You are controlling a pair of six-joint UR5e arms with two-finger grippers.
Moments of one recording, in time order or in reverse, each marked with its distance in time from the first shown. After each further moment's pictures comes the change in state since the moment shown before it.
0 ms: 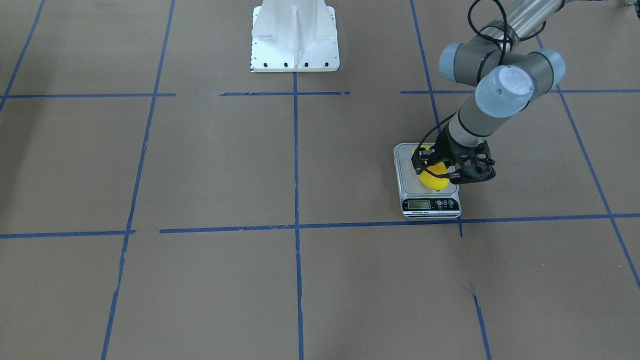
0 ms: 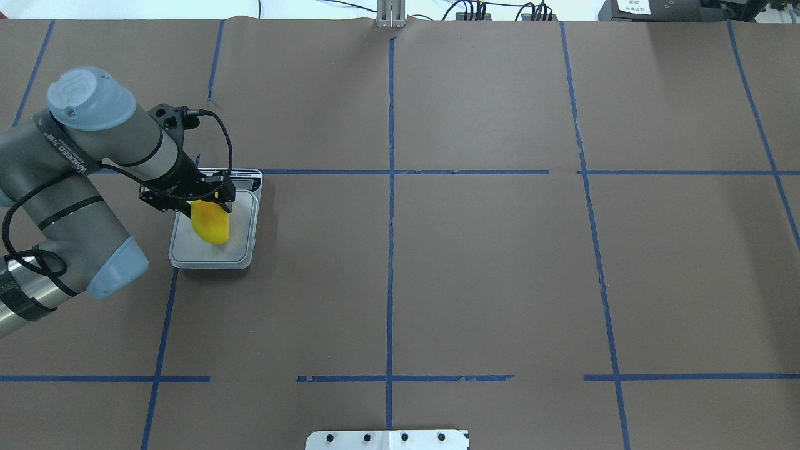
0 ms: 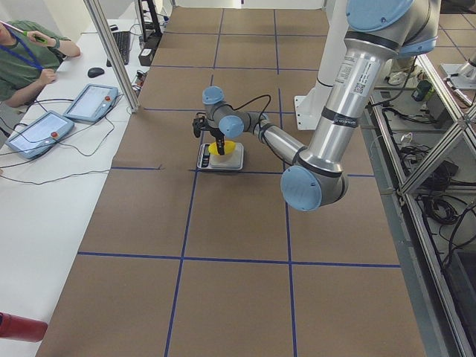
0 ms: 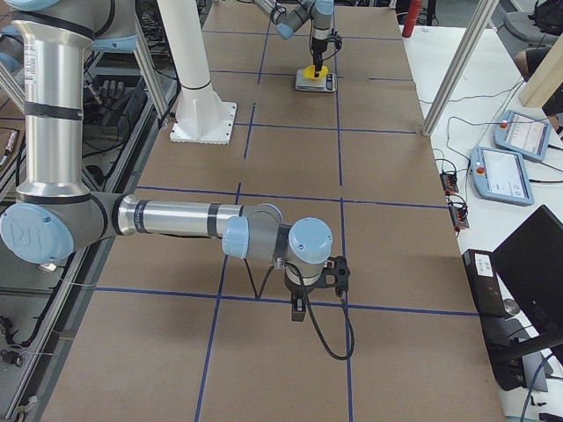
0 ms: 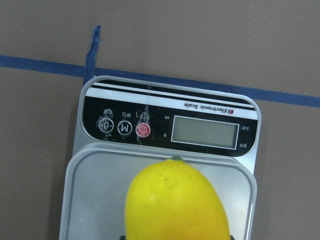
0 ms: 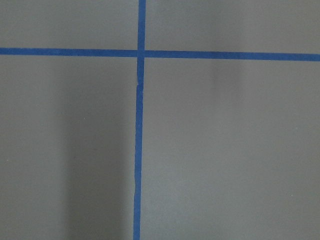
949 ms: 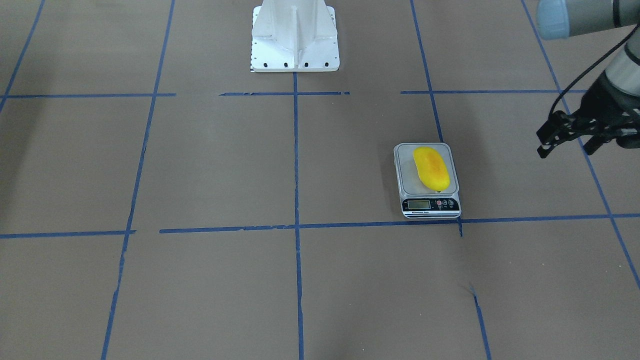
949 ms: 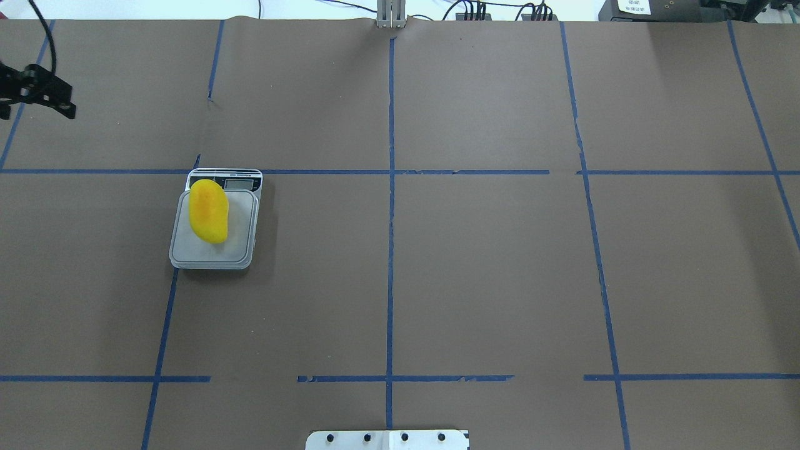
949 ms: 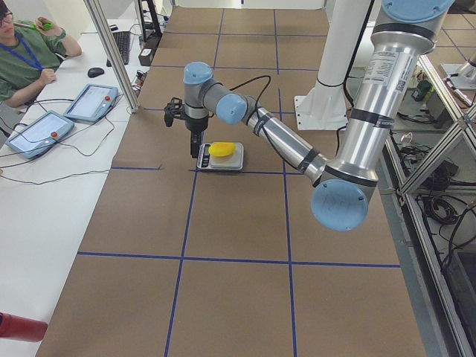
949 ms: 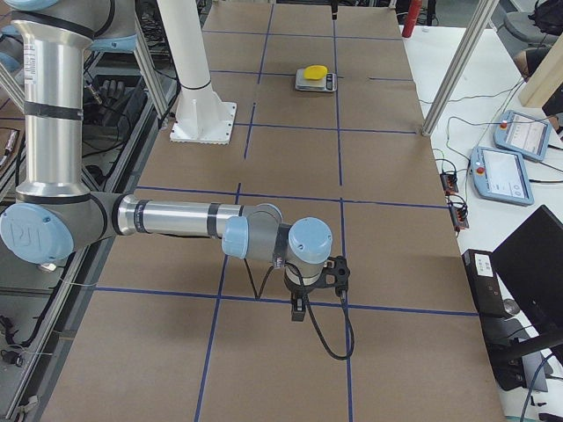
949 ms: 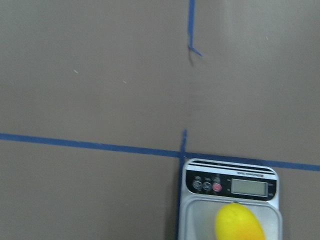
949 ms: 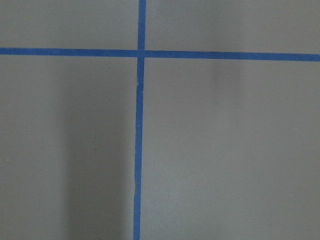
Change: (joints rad) left arm -0.447 0.140 -0.251 0.331 -0.024 0.571; right arm 0.000 0.000 0.000 0.001 0.000 0.000
